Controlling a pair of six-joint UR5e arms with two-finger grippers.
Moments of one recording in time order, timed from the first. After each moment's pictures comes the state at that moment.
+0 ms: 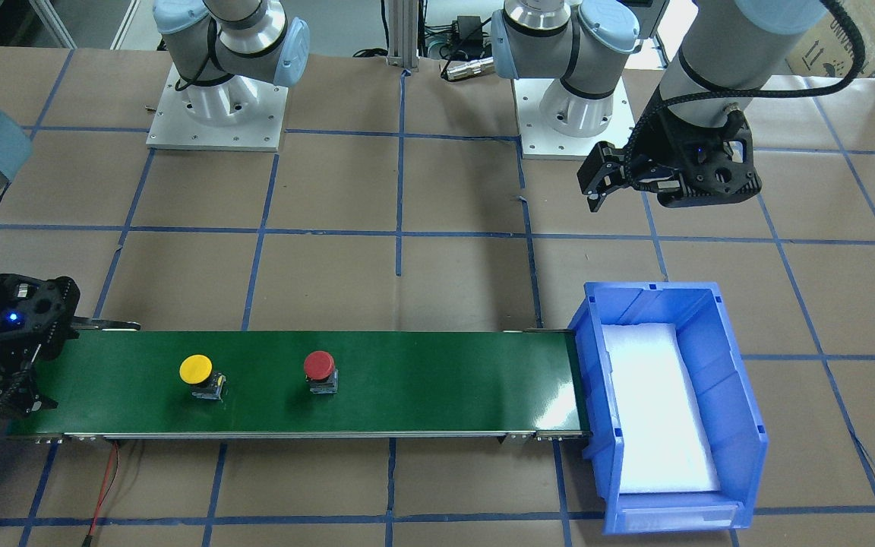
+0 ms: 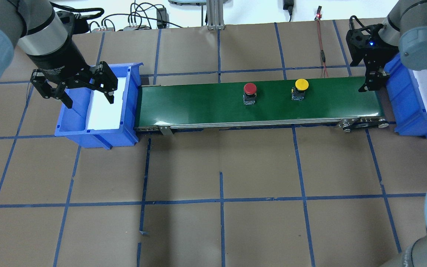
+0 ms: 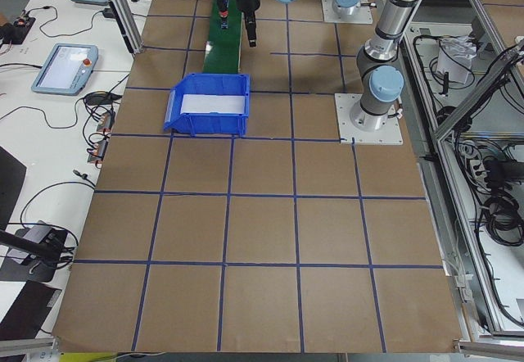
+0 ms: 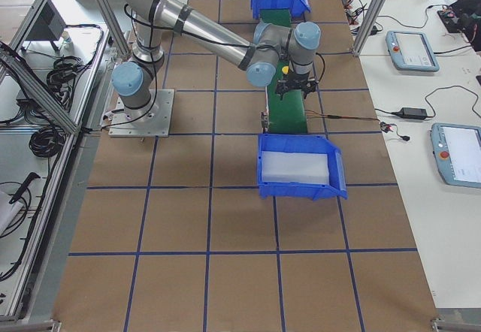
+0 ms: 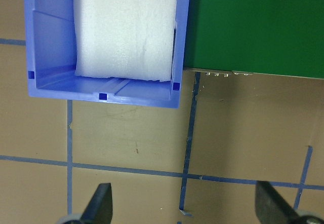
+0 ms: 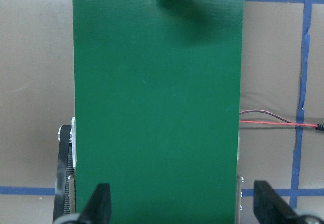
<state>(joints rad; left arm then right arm) -1.51 -1.58 -1.58 -1.63 1.60 -0.05 1.27 -1.21 1.60 -1.98 -1.51 -1.90</state>
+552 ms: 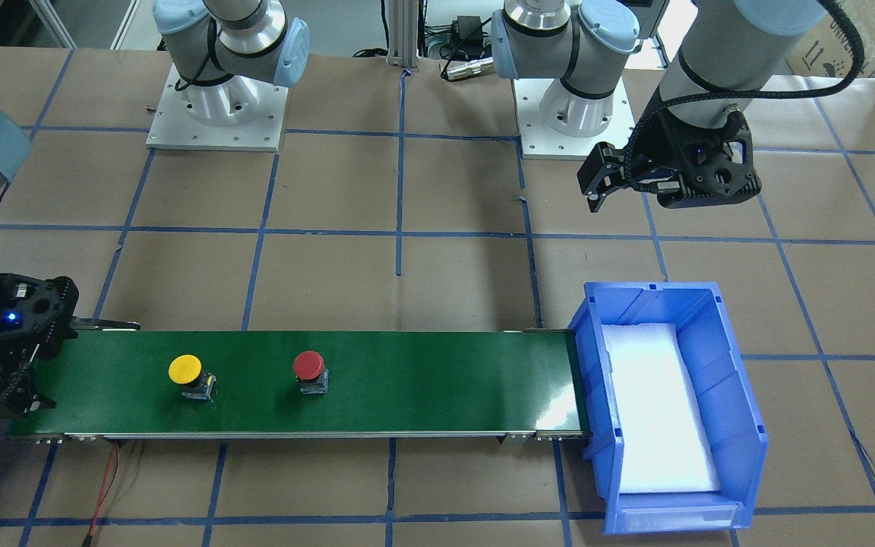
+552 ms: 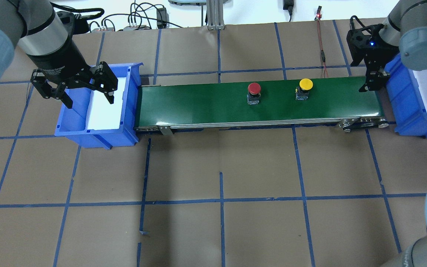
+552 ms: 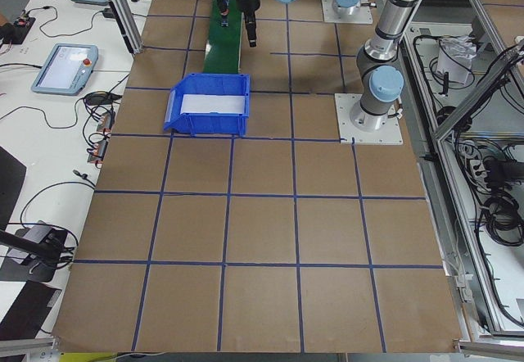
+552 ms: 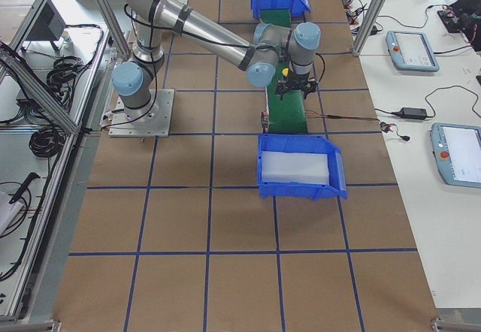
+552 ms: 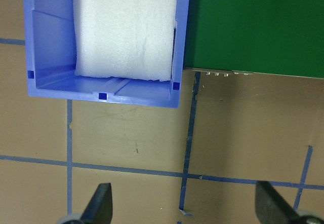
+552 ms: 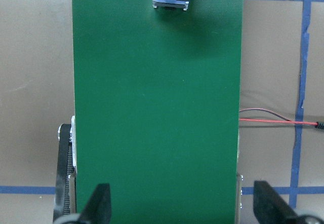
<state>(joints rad) -1.51 -1.59 -1.58 -1.63 1.60 -0.05 1.27 -1.21 1.60 -1.99 -1.51 -1.90</state>
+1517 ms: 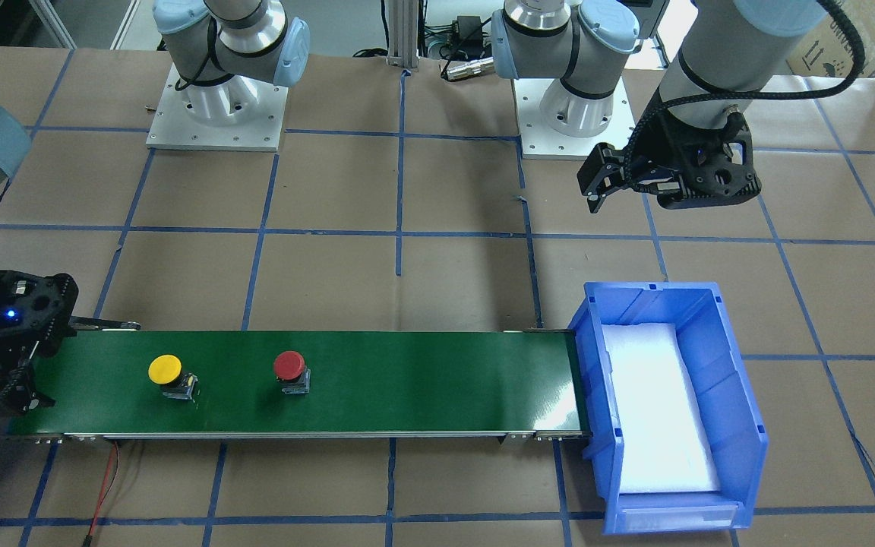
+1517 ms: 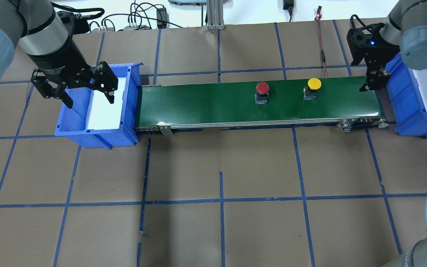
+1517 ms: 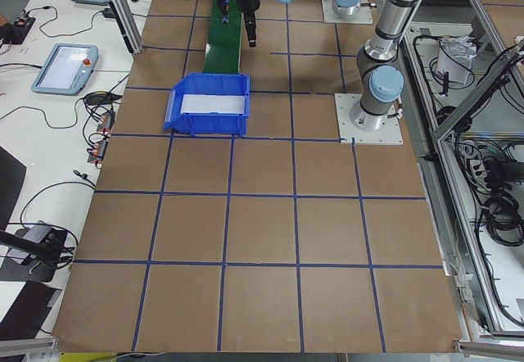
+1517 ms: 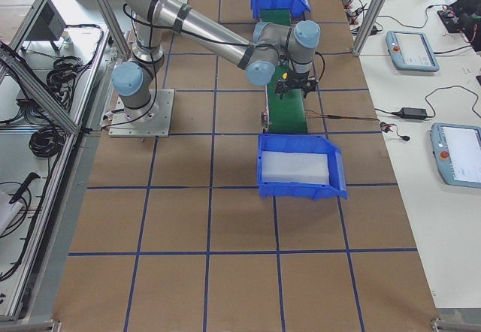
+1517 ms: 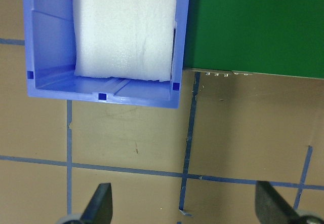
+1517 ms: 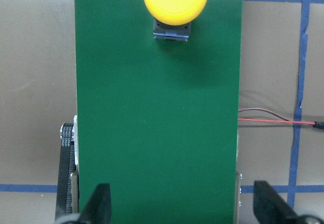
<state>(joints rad) -1.51 -1.59 -1.58 -1.63 1.60 -0.05 1.27 -1.22 1.60 -1.98 -1.52 -1.90</state>
